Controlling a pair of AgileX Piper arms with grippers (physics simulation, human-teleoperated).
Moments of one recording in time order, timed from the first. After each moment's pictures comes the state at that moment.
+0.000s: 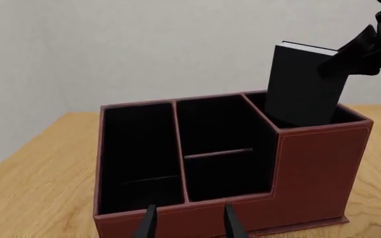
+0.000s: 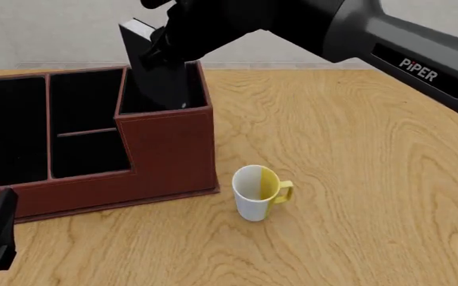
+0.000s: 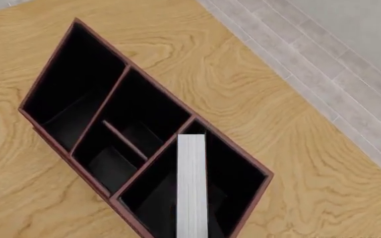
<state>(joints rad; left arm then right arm) 0.06 0.00 0.00 0.02 0.06 0.80 1.91 -1.95 0.69 -0.16</state>
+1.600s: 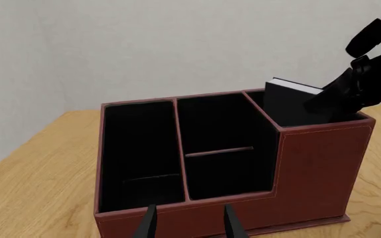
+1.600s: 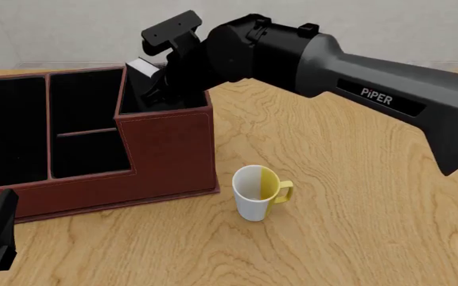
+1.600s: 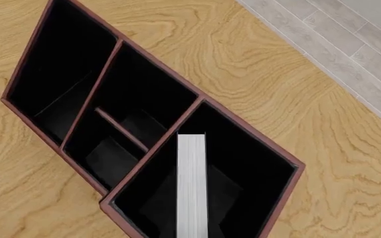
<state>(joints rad) 0.06 0.00 0.00 0.03 0.06 0.80 1.96 -1.80 0.54 -0.10</state>
